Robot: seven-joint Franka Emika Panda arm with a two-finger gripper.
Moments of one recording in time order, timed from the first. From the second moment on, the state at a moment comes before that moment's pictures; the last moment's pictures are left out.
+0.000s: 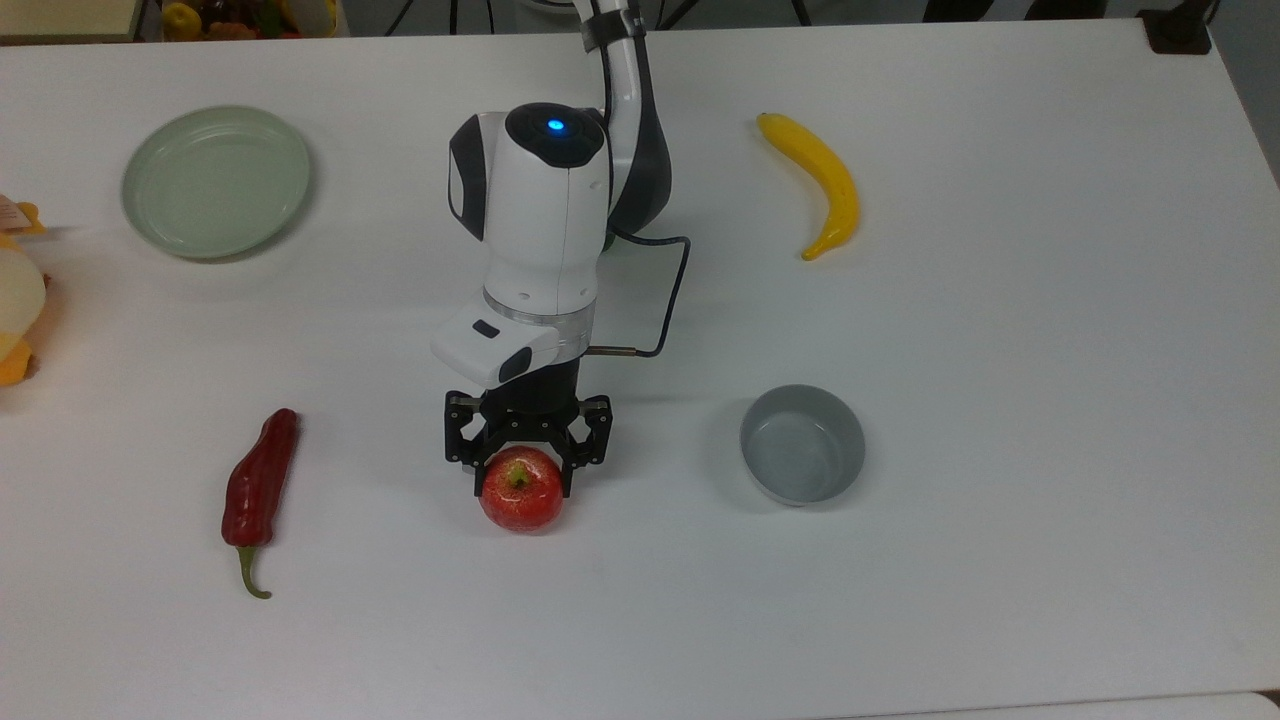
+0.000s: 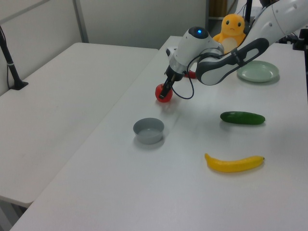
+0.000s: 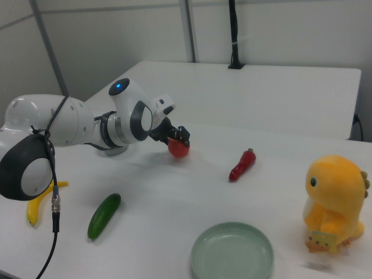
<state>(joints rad) 0.00 0.73 0.09 -1.43 -0.42 2.66 0.22</state>
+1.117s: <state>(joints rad) 0.03 0.42 0.11 -1.44 -0.32 2.38 0.23</state>
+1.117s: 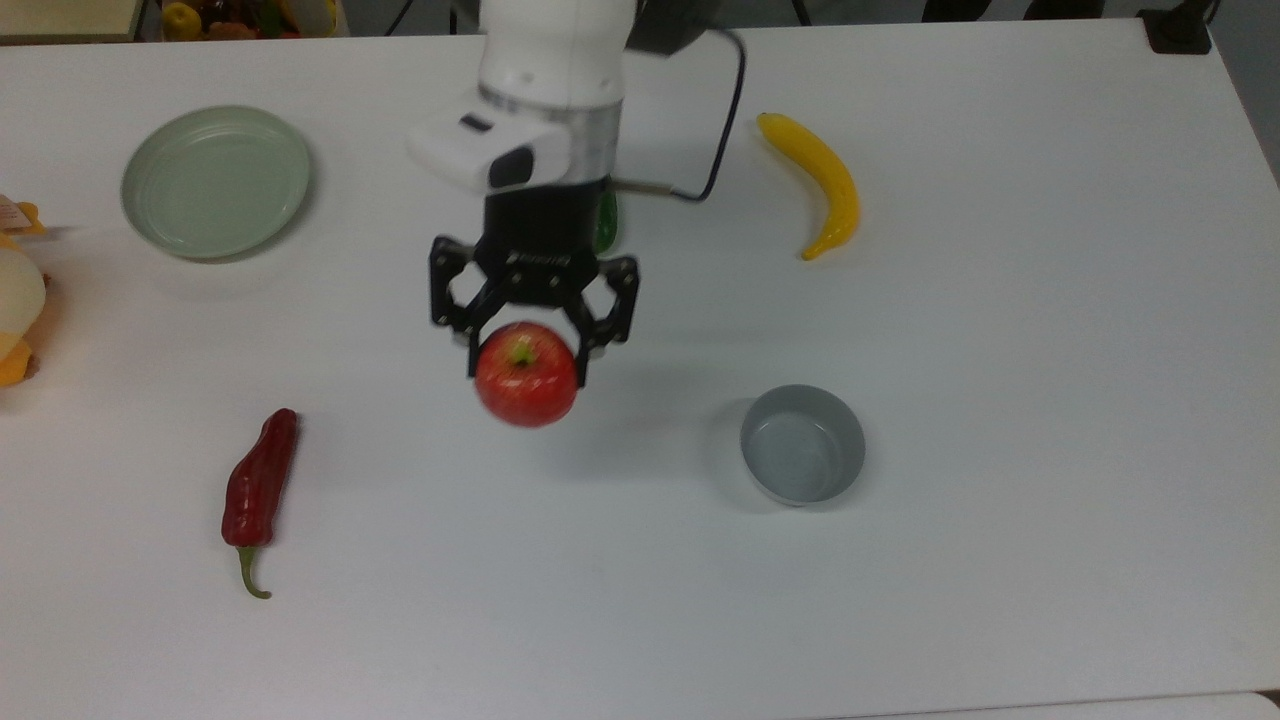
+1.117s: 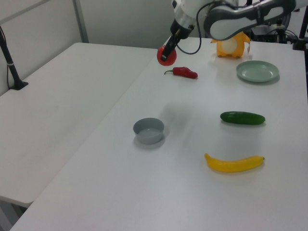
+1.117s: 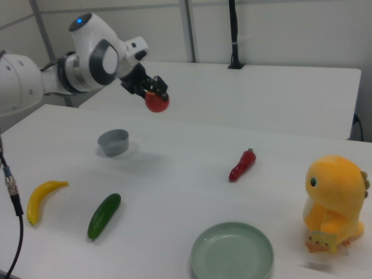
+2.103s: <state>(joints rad) 0.18 0.42 0.15 -1.52 -0.23 2.33 0.27</state>
